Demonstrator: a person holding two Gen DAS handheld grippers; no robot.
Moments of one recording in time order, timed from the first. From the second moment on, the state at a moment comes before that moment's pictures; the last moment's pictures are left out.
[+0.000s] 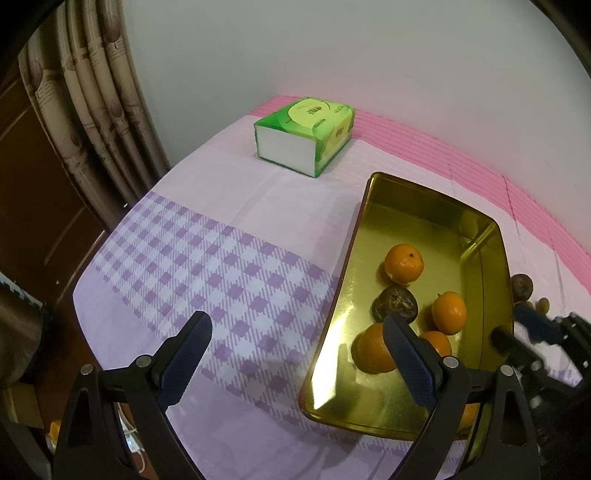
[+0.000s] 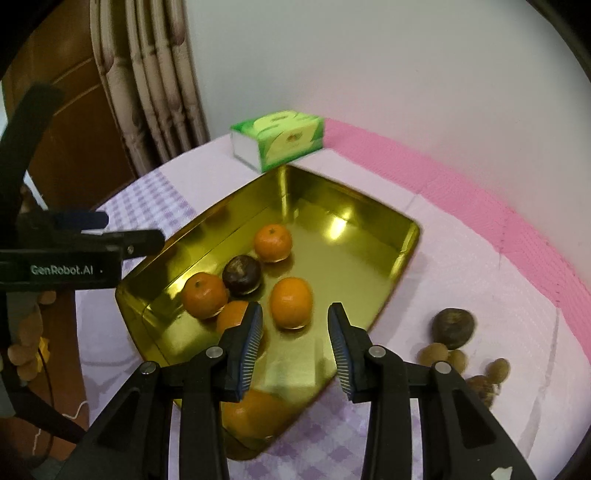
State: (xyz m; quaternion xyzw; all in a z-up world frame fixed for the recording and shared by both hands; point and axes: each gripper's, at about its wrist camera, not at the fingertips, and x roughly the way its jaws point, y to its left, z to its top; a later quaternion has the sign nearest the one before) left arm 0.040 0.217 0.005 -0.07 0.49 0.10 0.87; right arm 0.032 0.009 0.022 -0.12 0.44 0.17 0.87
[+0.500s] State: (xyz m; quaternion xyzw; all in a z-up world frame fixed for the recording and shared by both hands) left arm 0.040 0.215 0.005 -0.06 0.49 0.10 0.87; right arm 0.027 -0.121 0.029 -0.07 0.45 0.04 0.89
